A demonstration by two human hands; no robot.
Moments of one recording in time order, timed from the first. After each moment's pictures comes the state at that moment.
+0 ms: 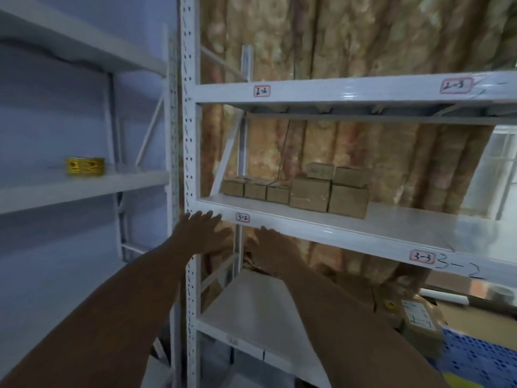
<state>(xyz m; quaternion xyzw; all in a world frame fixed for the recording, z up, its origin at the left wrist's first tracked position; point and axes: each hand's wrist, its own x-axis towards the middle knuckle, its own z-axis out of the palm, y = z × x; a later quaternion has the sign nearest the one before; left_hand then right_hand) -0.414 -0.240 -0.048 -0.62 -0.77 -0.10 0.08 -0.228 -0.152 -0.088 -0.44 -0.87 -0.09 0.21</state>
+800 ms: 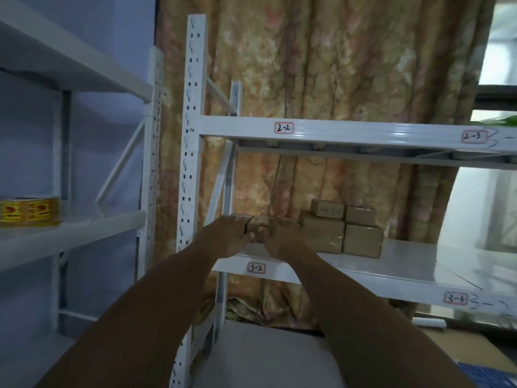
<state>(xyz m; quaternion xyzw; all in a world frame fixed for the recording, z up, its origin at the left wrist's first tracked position) -0.487 -0.104 0.019 -0.75 -0.62 -0.20 0.09 -0.314 -0.069 0.011 -0.59 -0.77 -0.10 0.20</state>
